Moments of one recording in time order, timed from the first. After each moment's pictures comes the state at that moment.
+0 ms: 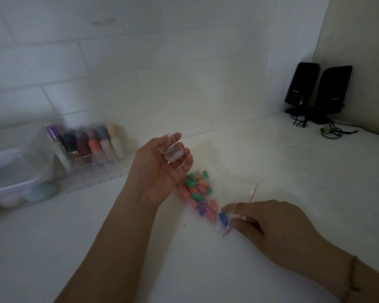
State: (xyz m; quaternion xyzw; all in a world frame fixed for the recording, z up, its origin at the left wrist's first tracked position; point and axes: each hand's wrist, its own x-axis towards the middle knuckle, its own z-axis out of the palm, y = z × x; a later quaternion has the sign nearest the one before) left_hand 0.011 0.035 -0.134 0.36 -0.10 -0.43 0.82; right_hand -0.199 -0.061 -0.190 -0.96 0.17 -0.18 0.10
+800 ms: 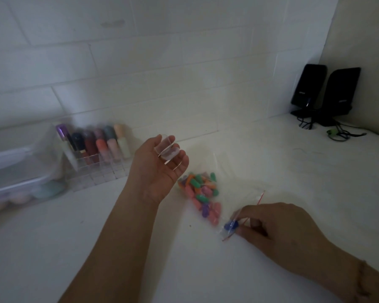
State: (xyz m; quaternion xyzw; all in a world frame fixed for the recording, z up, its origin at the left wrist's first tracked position) left_hand 0.024 0.039 -0.137 0.39 -0.07 -0.39 0.83; right_hand -0.201 -0.063 -0.191 -0.96 0.17 -0.16 0.12
